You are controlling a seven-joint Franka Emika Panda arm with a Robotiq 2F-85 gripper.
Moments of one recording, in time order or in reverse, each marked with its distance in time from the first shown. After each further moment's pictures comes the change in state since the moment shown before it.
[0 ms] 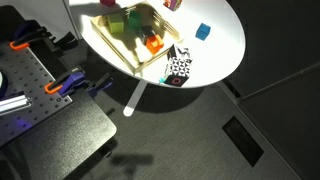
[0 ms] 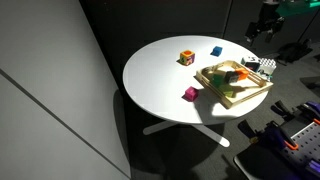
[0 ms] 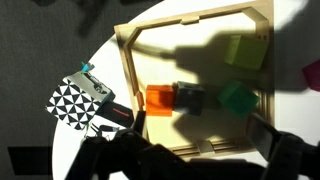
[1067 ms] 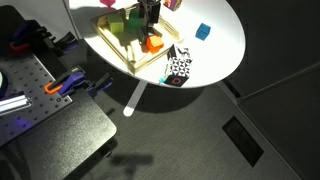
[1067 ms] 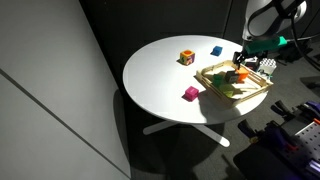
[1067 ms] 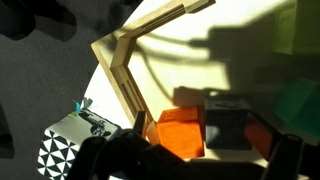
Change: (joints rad) arm 0.098 0.316 -0.055 0.024 -0.169 0.221 0.459
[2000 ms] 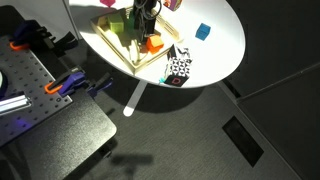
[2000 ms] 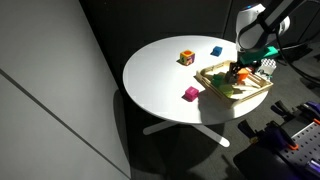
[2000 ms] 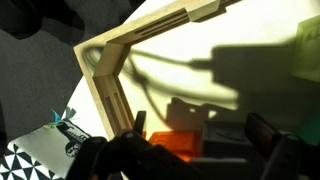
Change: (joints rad) arm 0.041 0.145 -0.011 0.069 0.000 -0.010 -0.042
